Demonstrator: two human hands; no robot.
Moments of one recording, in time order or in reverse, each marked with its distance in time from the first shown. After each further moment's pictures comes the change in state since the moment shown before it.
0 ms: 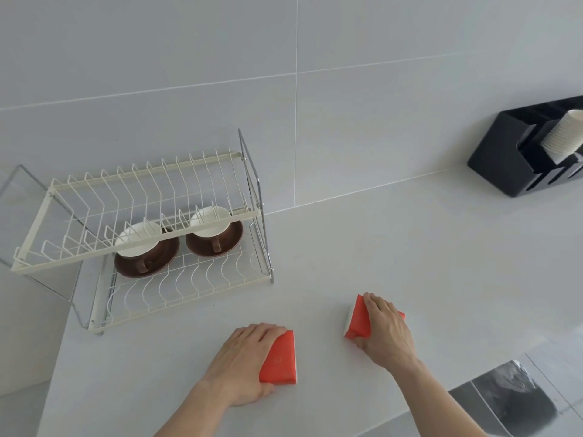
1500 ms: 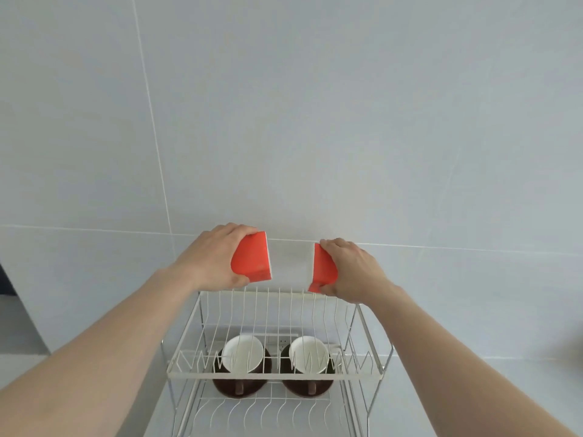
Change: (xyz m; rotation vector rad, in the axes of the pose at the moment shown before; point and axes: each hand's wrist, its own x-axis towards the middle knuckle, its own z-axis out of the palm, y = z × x) left_hand -0.012 -0.239 -0.360 0.096 0.527 -0.314; right_hand 0.199 -0.399 -0.192 -0.194 0.127 -0.644
